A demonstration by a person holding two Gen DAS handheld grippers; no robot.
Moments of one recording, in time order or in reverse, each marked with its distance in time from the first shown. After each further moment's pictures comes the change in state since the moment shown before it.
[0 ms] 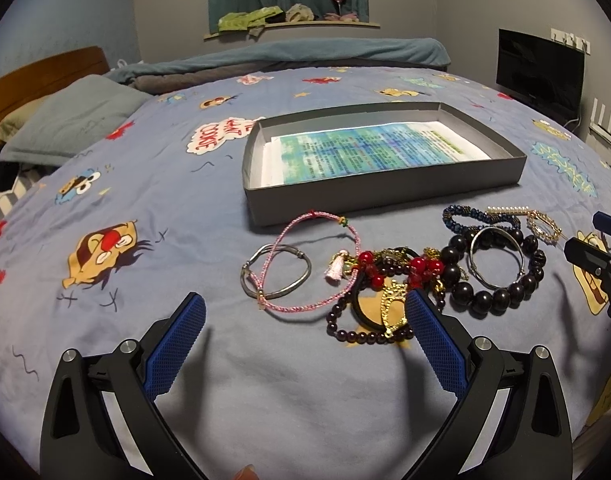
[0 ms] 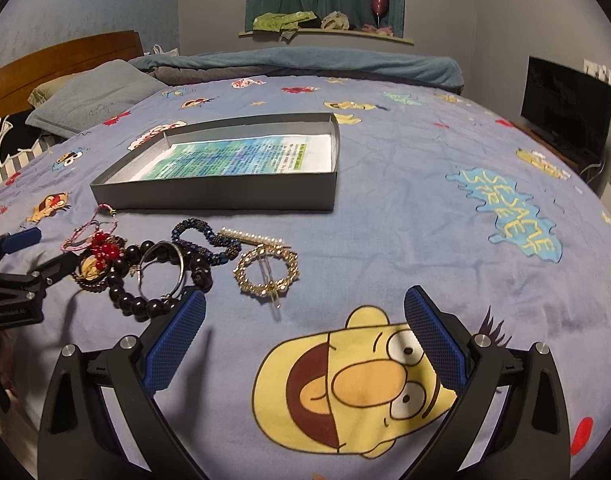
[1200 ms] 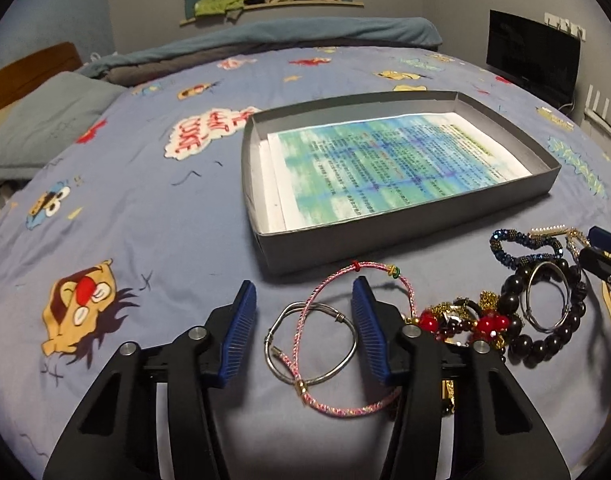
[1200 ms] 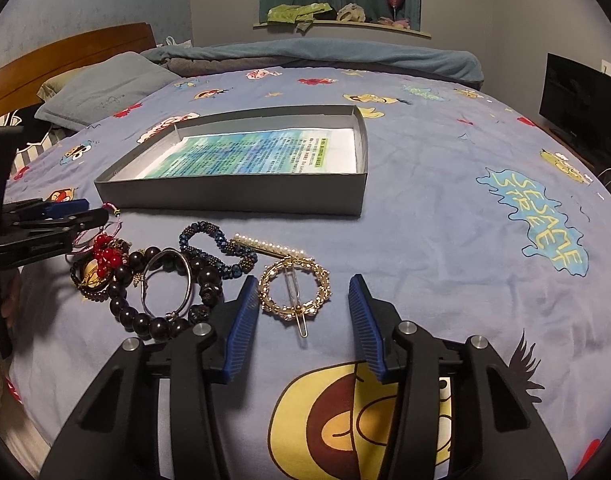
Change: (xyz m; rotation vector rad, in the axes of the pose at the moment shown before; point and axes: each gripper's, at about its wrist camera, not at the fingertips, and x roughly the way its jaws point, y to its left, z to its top) left arm 0.055 0.027 0.041 0.057 0.085 -0.076; right arm 0.019 0.004 0.012 -0.009 0.043 0.070
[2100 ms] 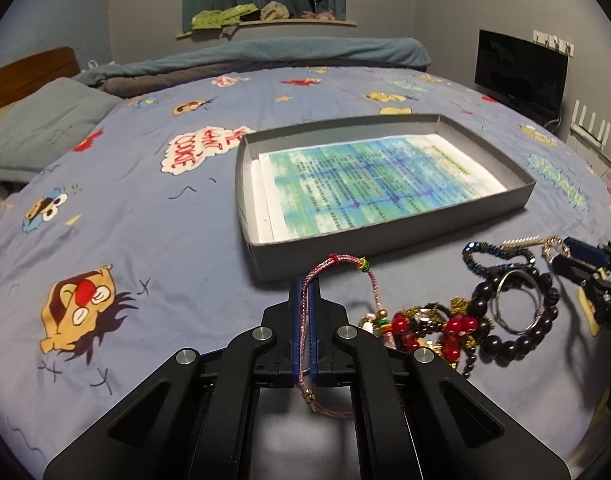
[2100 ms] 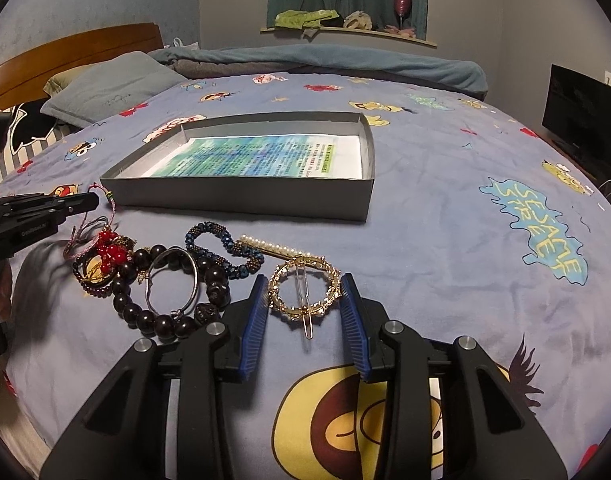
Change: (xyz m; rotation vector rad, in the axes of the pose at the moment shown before) left arm -0.025 -0.002 -0.003 -0.013 -0.082 -0.035; right arm -0.004 0.004 -0.004 -0.029 -0.027 0.000
